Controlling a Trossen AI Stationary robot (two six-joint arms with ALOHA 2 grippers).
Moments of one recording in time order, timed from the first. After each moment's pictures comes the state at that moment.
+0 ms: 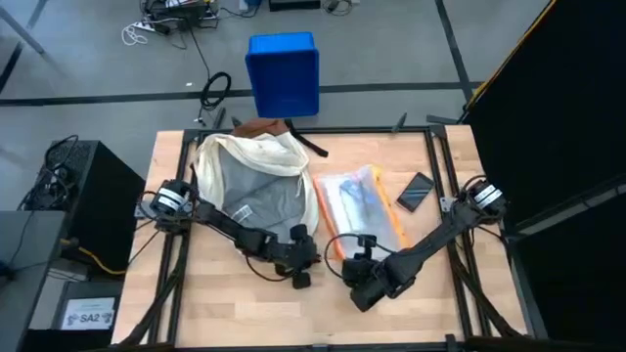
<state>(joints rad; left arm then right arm) -0.33 1.91 0.94 0.28 -0.30 -0.27 0.64 1.85 1.26 -0.74 0.57 0.59</state>
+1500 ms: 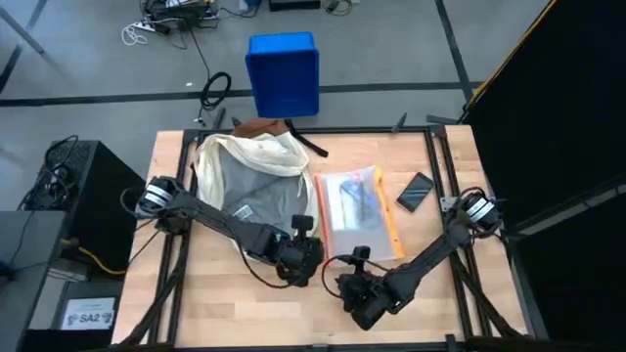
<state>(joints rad) -0.38 1.83 1.40 -0.59 -0.45 -0.07 0.69 1.97 1.26 -0.51 0.84 0.52</state>
